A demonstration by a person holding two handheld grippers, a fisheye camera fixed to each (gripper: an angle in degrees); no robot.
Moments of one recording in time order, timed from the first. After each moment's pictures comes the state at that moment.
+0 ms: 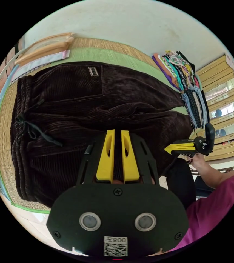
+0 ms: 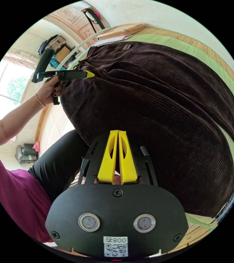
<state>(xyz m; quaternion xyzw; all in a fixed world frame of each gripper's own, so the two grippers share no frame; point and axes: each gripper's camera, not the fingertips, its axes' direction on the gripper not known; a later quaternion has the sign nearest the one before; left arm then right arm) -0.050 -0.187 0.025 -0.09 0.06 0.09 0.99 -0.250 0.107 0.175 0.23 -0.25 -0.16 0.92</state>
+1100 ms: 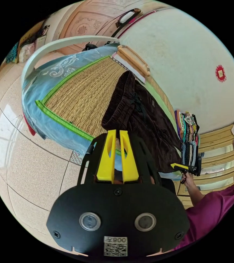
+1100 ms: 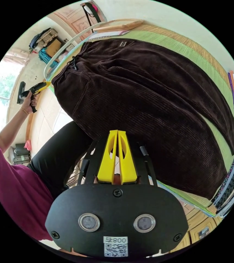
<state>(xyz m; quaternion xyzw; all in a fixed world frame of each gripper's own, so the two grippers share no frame) -0.367 -0.096 -0.147 0.06 0.05 -0.14 0.99 -0.281 0.023 0.102 0.23 -0.21 -0.14 0.94</state>
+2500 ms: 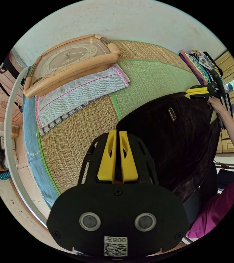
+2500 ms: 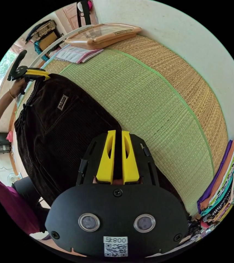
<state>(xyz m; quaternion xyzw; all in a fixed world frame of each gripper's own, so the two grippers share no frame) -0.242 -0.519 -0.017 -0.15 -0.07 0.19 0.97 -0.189 -0.438 -0.030 0.23 -0.09 -0.21 0.95</state>
